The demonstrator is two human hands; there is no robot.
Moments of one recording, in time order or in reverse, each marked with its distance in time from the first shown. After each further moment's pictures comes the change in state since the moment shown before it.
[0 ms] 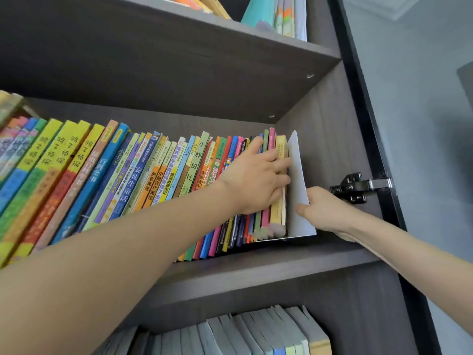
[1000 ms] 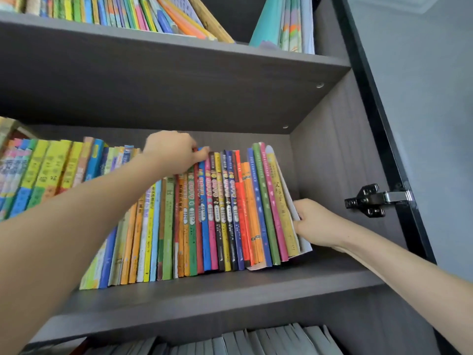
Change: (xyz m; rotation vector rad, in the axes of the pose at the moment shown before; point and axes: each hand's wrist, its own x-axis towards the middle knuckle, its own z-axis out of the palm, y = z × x) left_hand -0.055 -0.123 -0.008 -0.083 -0.439 -0.795; right_hand 0.005 -0.021 0.015 0.306 -0.250 -0.291
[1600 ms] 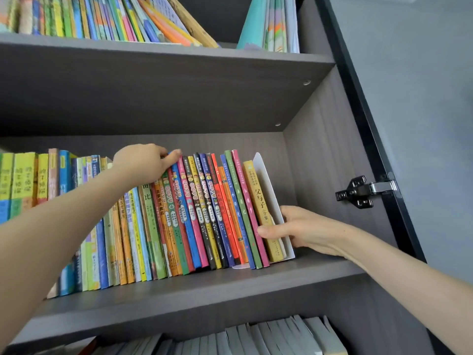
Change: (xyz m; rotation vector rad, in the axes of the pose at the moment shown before) left_hand -0.019 -0.028 0.009 -0.113 -0.068 -0.136; right_hand -0.012 -0.003 0.005 0.350 -0.341 0.104
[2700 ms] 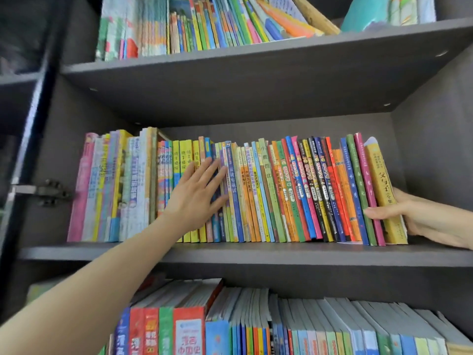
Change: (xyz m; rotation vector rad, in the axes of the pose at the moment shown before) left_hand -0.130 -0.119 0.017 0.321 0.051 0.198; right_hand 0.014 -0.002 0.015 0.120 0.075 0.017
